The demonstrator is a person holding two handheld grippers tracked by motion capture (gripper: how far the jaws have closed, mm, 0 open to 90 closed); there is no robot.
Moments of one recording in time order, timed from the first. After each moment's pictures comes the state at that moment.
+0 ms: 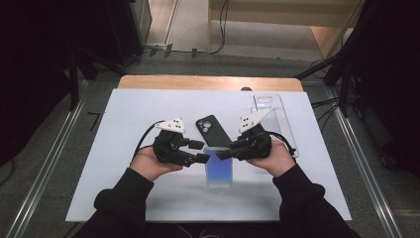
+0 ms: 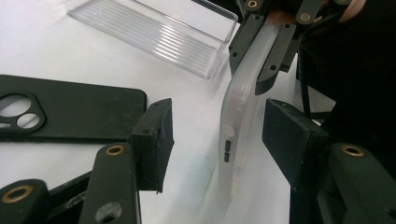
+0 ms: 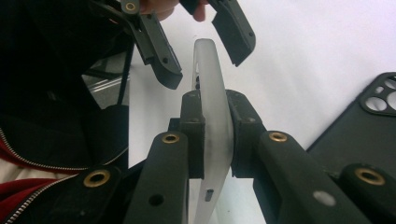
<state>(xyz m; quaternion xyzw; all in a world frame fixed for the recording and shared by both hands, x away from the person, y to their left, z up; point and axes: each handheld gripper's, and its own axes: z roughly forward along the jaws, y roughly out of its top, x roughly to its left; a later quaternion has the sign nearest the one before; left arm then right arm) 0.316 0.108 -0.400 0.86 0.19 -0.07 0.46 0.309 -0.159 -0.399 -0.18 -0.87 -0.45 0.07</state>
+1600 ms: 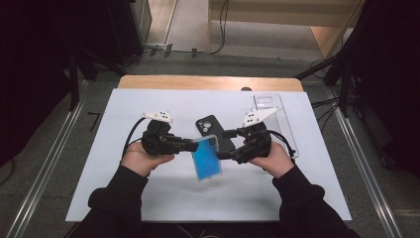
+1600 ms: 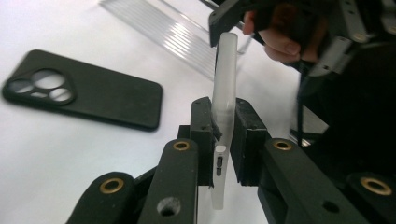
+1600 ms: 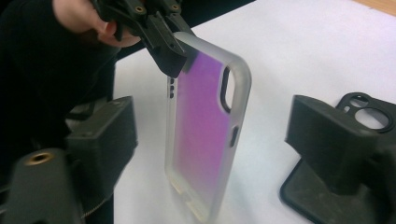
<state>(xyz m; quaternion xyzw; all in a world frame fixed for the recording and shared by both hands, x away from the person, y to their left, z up) 0.326 0.134 -0.386 0.84 0.27 -0.08 0.46 0.312 -0.162 -0.405 -0.24 -0.83 -0.51 0.04</state>
